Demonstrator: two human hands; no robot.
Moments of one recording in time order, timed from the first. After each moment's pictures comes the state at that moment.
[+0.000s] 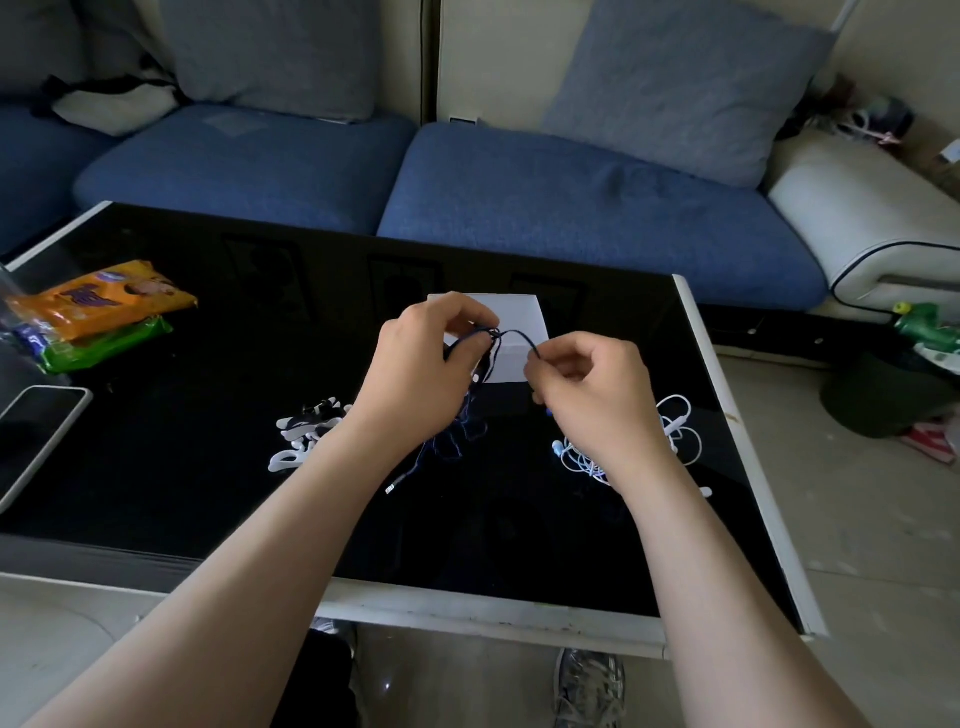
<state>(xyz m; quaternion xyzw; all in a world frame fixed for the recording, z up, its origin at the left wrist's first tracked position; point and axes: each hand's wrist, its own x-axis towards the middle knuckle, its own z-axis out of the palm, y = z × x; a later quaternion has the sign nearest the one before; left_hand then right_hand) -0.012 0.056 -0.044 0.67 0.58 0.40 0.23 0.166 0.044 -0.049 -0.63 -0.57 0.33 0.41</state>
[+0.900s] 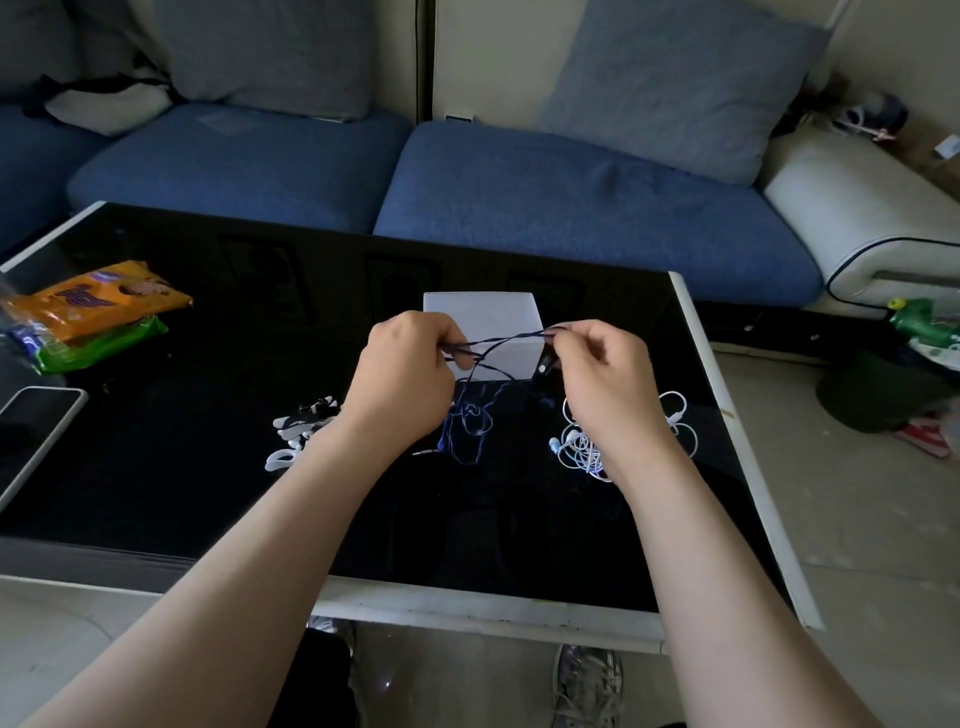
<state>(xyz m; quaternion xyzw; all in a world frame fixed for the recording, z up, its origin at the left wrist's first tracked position) -0.018 0.054 -0.045 0.67 0.63 0.32 0.21 0.169 0.046 -0.047 -0.63 -0.51 0.36 0.46</state>
